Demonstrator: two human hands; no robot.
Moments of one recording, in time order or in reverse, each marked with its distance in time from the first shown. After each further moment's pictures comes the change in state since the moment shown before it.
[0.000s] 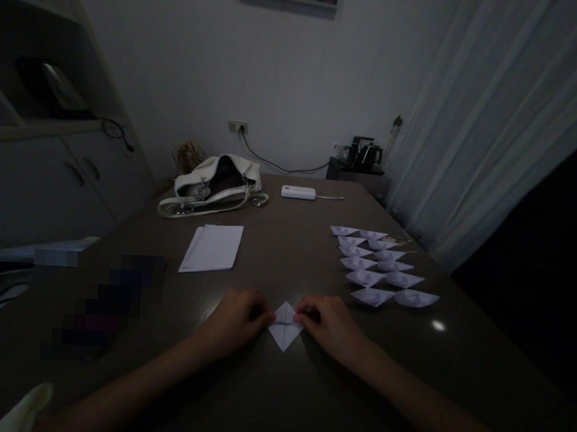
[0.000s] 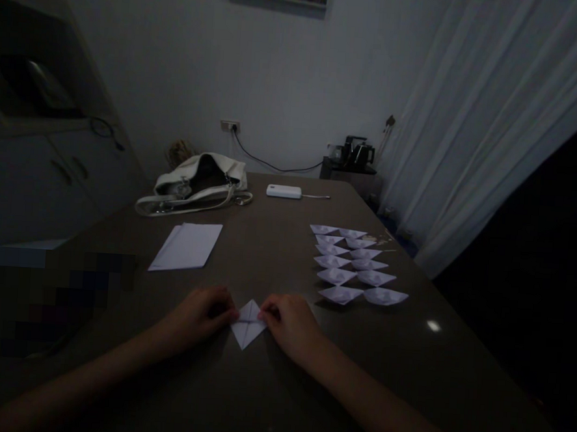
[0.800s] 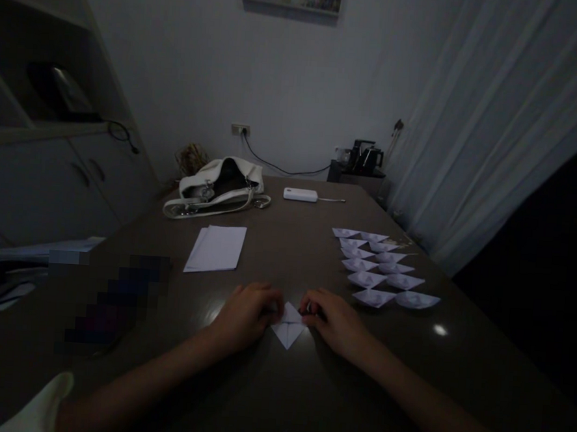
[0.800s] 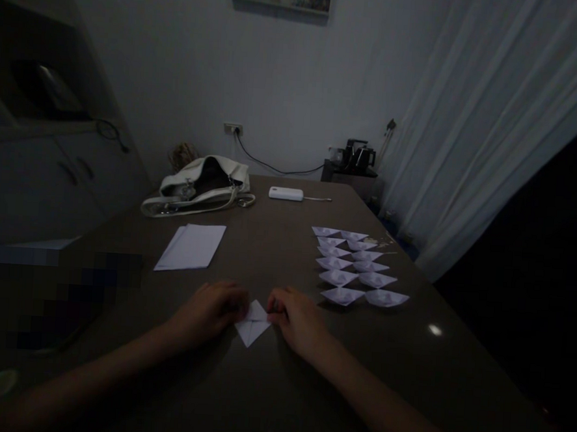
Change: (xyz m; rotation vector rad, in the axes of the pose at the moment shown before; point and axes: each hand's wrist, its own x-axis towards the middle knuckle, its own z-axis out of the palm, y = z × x) left_hand 0.004 0.012 -0.005 0.071 0.016 0.101; right_hand -0.002 0.001 -0.007 -0.119 -0.023 0.026
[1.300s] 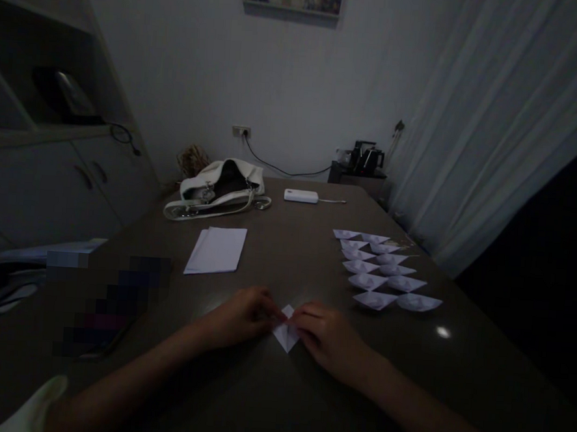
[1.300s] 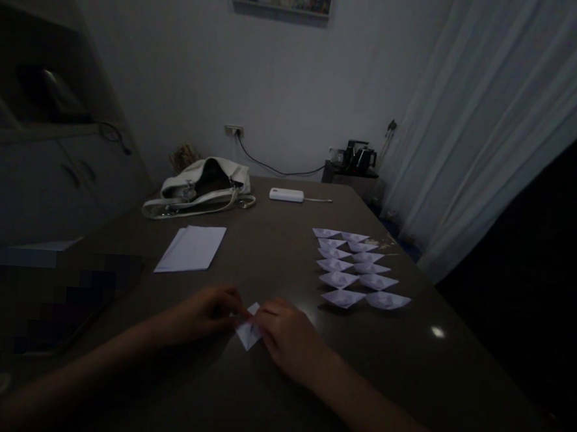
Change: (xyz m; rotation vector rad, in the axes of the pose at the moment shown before) left_hand -0.001 -0.021 -0.005 -0.233 -0.141 0.146; right_hand -0.010 -0.004 0.007 -0.025 -0.025 -0.394
